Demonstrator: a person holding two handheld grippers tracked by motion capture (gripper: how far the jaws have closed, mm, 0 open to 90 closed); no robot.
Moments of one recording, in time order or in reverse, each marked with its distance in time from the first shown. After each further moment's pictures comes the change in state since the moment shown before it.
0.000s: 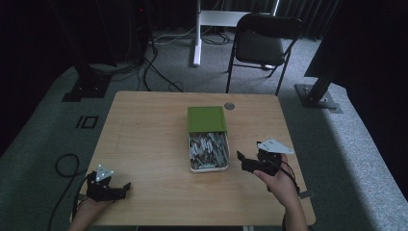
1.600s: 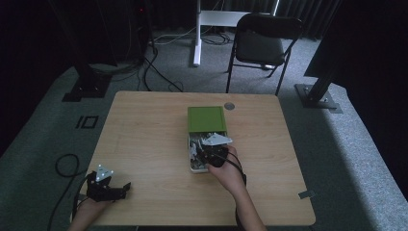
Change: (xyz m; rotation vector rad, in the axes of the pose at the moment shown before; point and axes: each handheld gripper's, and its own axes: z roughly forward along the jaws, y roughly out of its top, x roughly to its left) left arm 0.000 0.000 0.000 -0.004 0.001 -0.001; right arm 0.102 0.024 0.098 0.125 0.158 -0.113
